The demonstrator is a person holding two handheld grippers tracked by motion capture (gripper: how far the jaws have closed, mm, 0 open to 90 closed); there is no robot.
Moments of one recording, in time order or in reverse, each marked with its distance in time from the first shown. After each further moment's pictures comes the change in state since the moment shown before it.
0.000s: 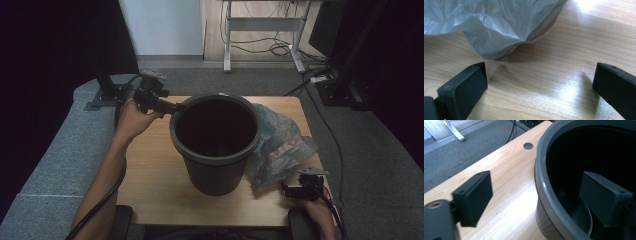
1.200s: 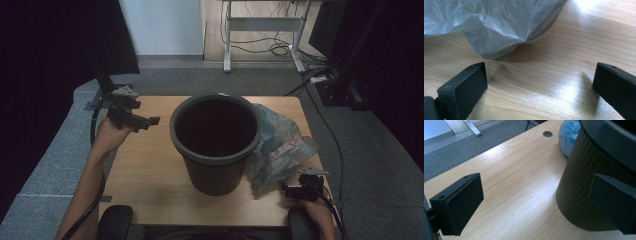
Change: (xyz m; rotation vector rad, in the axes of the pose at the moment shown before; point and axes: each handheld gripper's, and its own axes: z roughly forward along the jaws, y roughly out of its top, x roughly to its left) left arm 0.037 -0.079 -0.018 -0.031 0.082 -0.041; right arm 0.000 0.000 0.000 0.000 -0.001 -0.001
